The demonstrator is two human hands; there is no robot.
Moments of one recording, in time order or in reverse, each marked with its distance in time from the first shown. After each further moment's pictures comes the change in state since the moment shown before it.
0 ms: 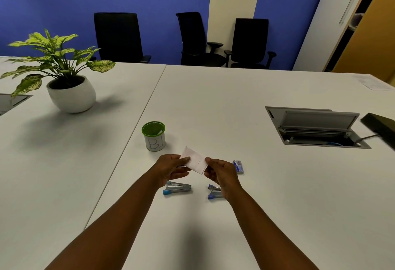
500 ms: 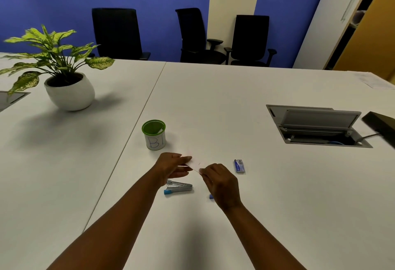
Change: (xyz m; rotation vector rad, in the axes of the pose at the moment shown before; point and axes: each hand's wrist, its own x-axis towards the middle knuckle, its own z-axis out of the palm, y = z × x) left_hand -0.001 0.005 0.000 0.087 0.056 0.007; right_hand 0.011 0.042 -0.015 -1.199 0.239 -1.424
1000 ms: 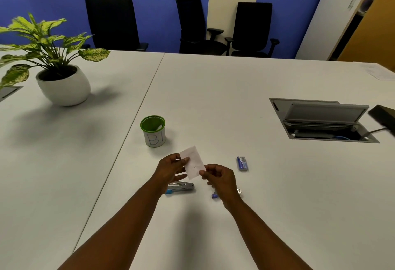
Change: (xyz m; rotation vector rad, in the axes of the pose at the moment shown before) left_hand 0.019 -0.024 -0.003 -0.066 0.026 0.072; right_hand 0.013 -0.003 0.011 1.033 -0.354 1.104
